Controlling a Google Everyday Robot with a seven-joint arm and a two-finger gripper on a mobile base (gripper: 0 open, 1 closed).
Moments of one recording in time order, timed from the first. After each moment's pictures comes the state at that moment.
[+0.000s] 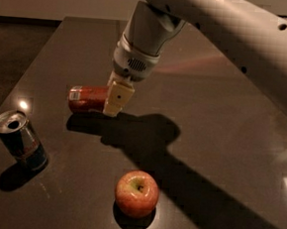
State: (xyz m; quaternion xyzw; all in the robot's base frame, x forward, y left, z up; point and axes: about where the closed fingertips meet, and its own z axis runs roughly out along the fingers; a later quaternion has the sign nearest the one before) arm 0.506 0.067 0.896 -0.71 0.67 0.17 0.14
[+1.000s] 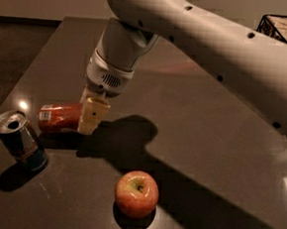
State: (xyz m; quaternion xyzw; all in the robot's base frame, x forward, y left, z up) arm 0.462 0.122 0.877 -0.74 0.62 0.22 0.12
